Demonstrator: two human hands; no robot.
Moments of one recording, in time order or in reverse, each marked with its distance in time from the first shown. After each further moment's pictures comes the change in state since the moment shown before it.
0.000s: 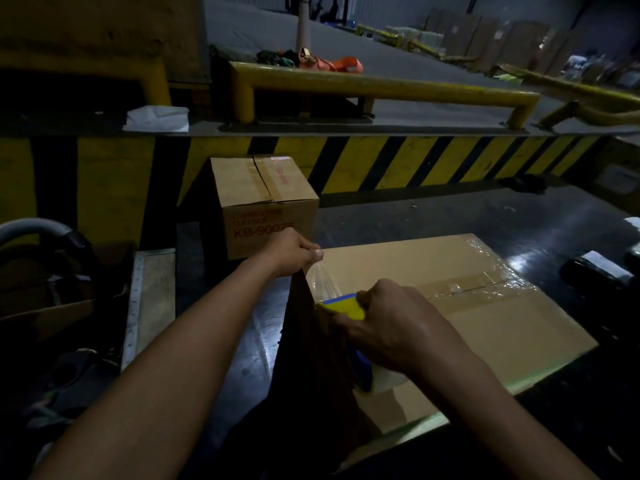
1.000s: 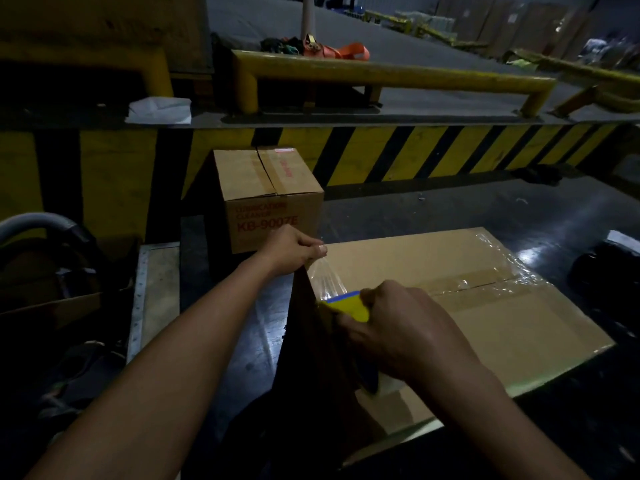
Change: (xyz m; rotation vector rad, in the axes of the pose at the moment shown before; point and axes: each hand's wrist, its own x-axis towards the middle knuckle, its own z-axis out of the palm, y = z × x) left_hand -0.006 -0.005 0.001 -0.086 0.043 0.016; right_hand -0.001 0.003 0.004 -0.005 0.024 -0.016
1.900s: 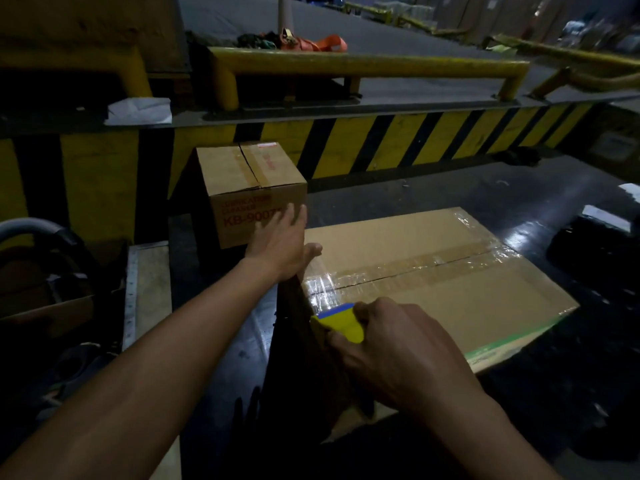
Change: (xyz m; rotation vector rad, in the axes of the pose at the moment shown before) left_hand -0.030 0.026 0.024 0.806 0.052 0.124; right_hand -0.064 0.021 0.003 0.033 0.058 -0.047
